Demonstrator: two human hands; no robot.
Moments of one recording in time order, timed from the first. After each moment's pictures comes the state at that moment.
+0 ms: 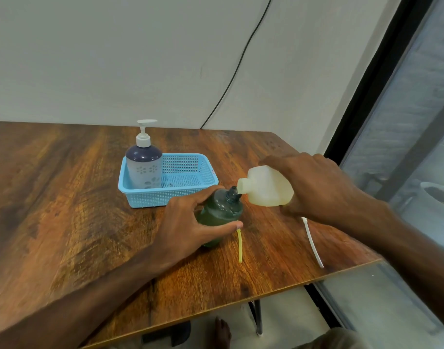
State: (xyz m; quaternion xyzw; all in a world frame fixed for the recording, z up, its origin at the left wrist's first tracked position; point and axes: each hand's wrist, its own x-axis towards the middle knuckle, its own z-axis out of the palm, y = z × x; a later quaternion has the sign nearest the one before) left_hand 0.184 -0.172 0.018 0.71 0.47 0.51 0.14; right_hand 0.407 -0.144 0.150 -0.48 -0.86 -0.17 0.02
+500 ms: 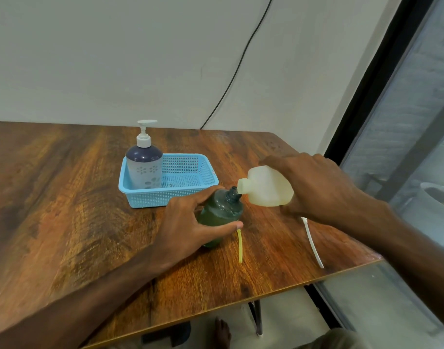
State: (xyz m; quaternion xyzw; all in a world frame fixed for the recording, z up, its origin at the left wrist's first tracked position) left_hand 0.184 -0.172 0.019 0.71 0.47 0.51 0.15; right_hand 0.409 -0.141 0.148 -0.47 -0.86 -0.18 0.02
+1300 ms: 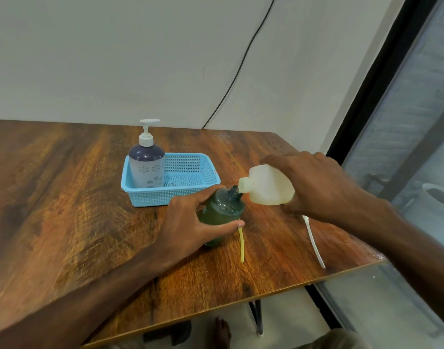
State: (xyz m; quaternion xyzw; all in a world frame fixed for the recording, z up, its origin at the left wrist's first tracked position) left_hand 0.183 -0.171 0.017 0.71 0.47 0.51 0.13; right_hand 0.409 -0.136 0.146 -0.47 -0.86 -0.17 0.02
